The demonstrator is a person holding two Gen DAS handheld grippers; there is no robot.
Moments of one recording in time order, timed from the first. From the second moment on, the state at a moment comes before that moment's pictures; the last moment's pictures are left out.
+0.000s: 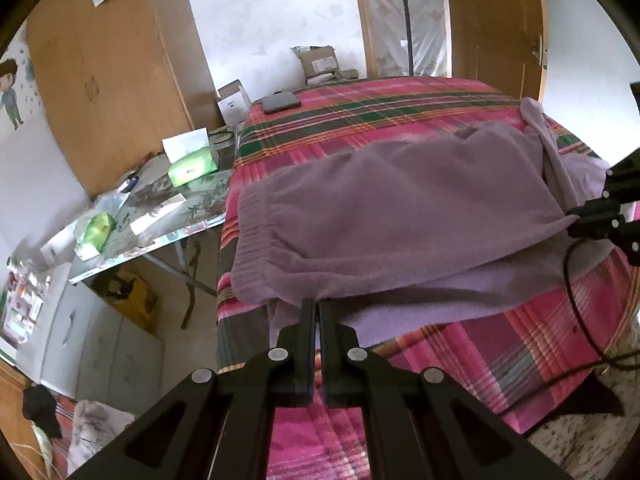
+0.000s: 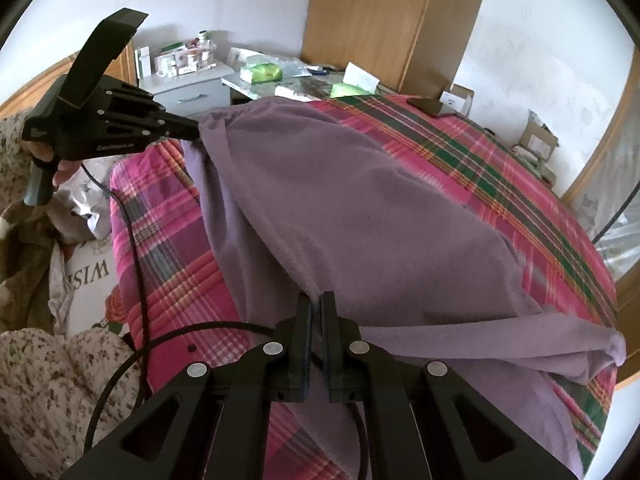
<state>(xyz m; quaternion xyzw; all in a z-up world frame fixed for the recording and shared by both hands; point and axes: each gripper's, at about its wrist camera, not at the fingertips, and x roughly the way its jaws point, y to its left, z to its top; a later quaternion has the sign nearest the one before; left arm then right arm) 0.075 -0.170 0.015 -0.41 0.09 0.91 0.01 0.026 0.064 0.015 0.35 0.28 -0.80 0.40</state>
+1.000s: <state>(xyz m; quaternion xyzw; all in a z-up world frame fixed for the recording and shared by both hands) 0.072 -0.217 0.024 -0.42 -0.26 0.87 0.02 0.007 0.193 0.052 0.39 -0.01 -0.86 0.33</state>
